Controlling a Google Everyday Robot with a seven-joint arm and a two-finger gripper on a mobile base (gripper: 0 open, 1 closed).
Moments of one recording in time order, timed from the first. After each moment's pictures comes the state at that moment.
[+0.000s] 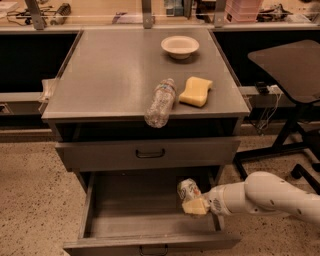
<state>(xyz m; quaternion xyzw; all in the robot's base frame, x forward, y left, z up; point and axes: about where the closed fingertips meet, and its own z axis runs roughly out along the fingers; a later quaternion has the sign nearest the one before) 0.457 -0.135 0.544 -0.91 -0.23 -0.23 0.26</state>
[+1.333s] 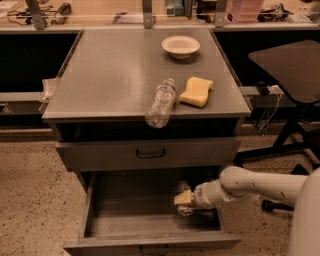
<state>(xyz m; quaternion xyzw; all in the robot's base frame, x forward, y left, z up) 0.515 -0.127 0.416 -0.95 0.02 -0.09 0.31</state>
